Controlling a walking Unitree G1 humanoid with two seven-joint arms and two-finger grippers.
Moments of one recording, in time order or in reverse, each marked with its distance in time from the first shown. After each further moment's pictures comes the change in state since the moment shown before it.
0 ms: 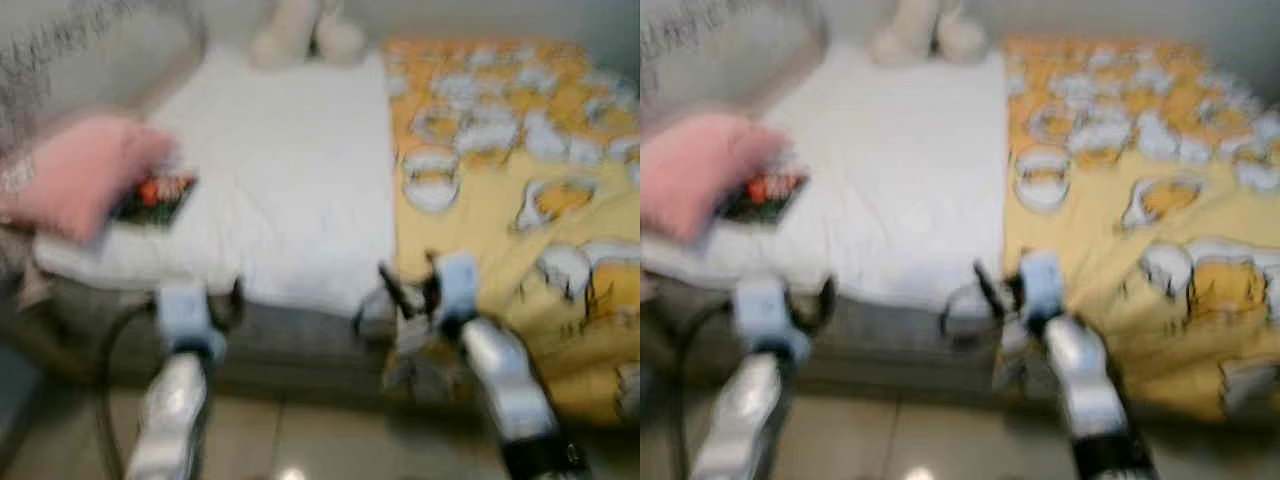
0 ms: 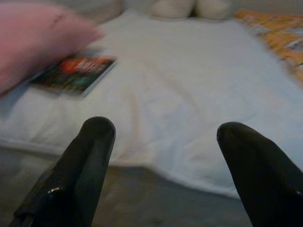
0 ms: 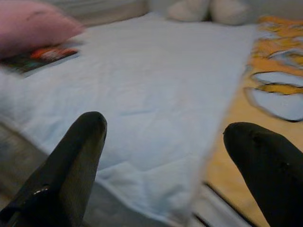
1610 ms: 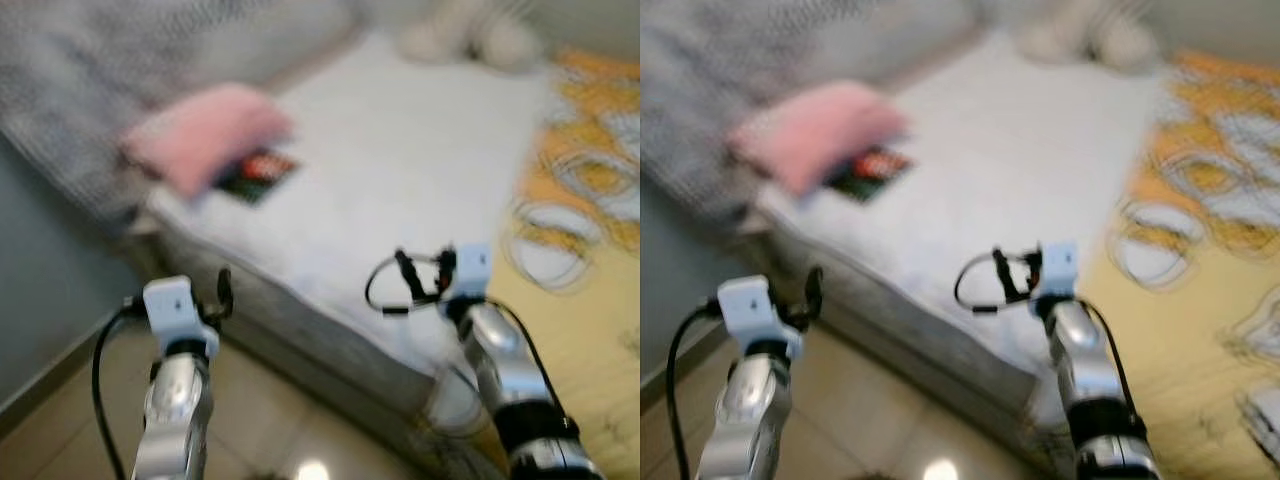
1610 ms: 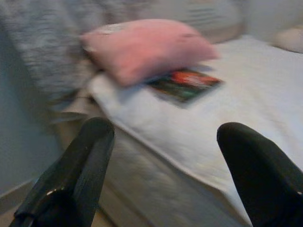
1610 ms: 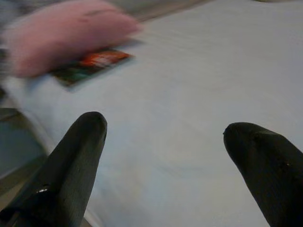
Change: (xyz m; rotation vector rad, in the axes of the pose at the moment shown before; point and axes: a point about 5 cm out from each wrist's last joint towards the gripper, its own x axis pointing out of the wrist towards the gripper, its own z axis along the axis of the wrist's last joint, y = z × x) left arm 0.004 -0.002 0.010 -0.046 -0.060 0.071; right arm 0.019 -0.026 0.003 0.149 0.043 -0.156
